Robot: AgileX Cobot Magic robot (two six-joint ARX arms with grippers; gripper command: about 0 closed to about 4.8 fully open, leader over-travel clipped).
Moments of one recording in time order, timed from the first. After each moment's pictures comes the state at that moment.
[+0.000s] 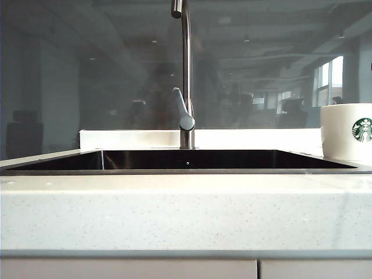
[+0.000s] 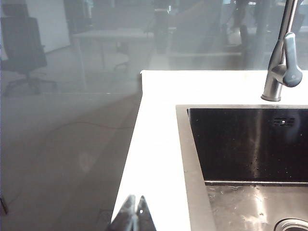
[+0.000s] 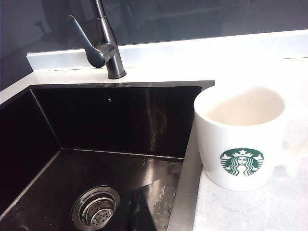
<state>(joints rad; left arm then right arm) -0.01 0.00 0.01 0.07 0.00 0.02 0.15 0.49 0.22 0.18 -0.08 0.14</state>
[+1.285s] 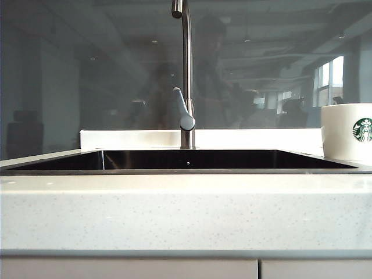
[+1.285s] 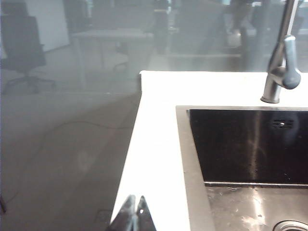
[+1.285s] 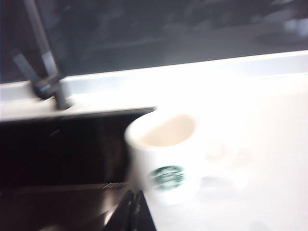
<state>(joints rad) -0.01 0.00 0.01 0.07 0.00 0.01 0.10 0.32 0.22 0.10 0.14 0.12</state>
